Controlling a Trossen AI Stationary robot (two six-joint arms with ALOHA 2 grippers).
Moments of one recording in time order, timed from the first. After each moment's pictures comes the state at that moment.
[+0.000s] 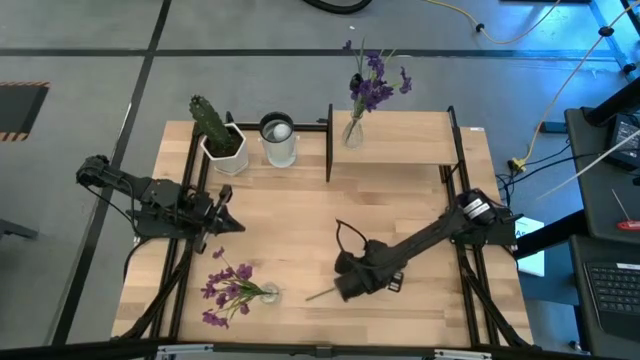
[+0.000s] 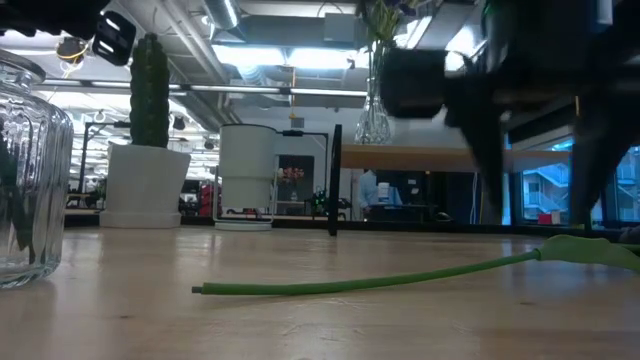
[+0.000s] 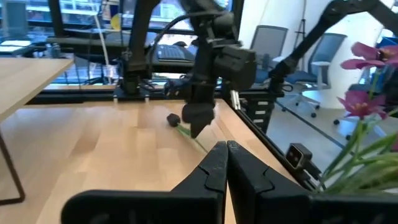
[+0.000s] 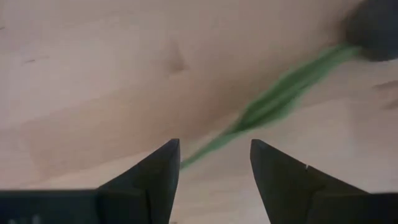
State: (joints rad) left arm -0.36 0.28 0.28 -0.08 -0.09 -0.12; right arm 0.48 2.04 1.51 -1.05 0.08 2.38
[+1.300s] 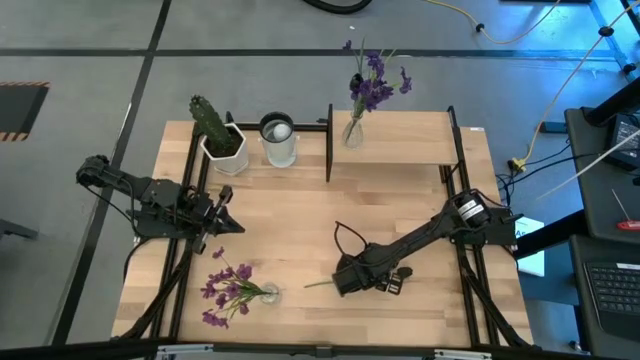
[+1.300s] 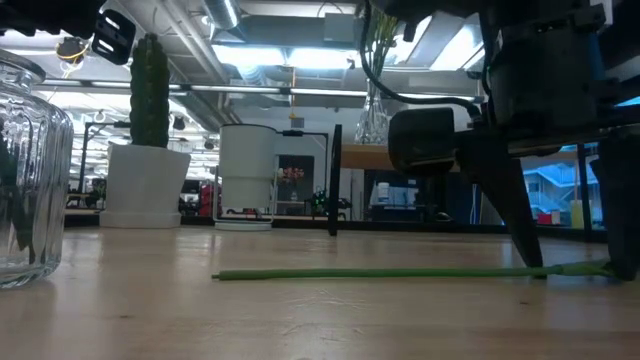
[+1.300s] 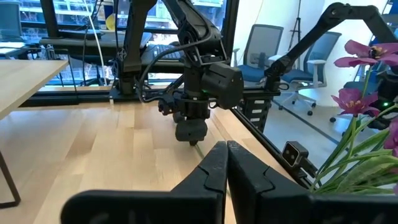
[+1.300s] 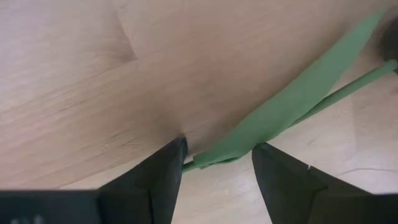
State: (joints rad) left arm -0.36 0.28 0.28 -0.08 -0.07 -0.11; right arm 0.46 2.12 1.42 -0.93 -0.10 2.39
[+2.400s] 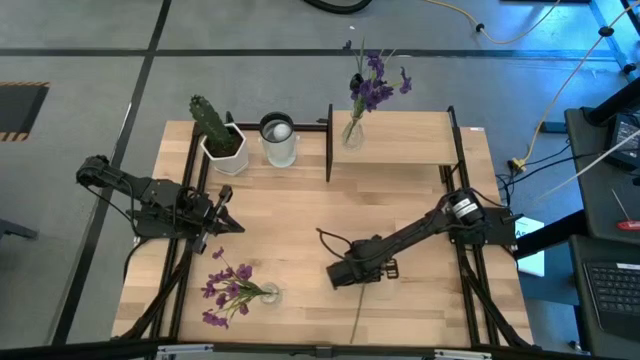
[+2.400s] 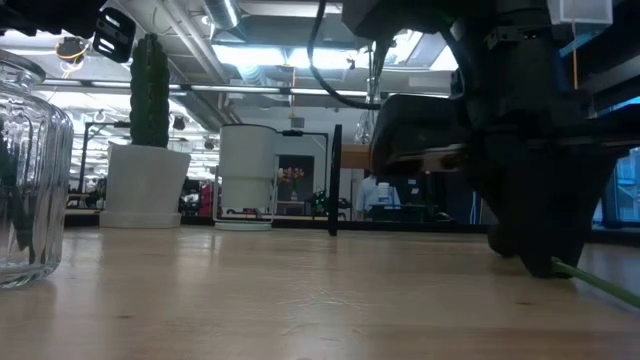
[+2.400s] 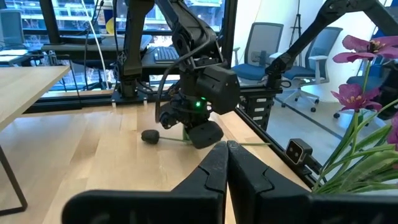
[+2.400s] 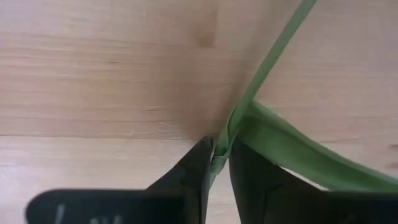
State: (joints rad) left arm -0.36 0.28 0.28 -0.08 -0.07 -0.07; right arm 0.41 2.12 1.47 -0.96 -0.13 1.90
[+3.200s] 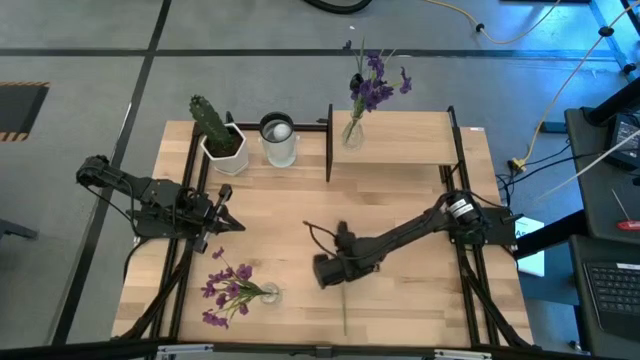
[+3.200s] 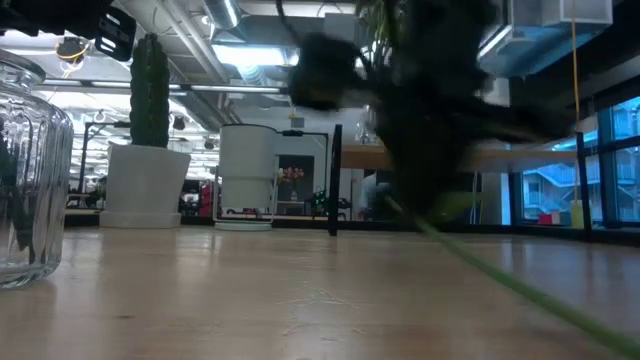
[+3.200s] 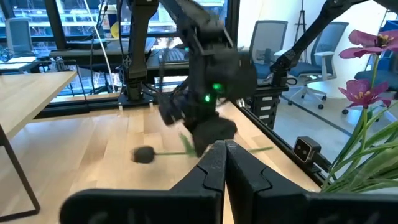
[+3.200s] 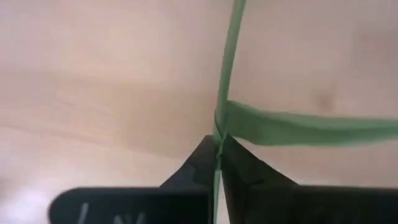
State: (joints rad) left arm -0.36 0.28 0.28 -0.08 -0.10 -0.03; right arm 0.40 2.13 1.62 -0.92 0.13 1.85
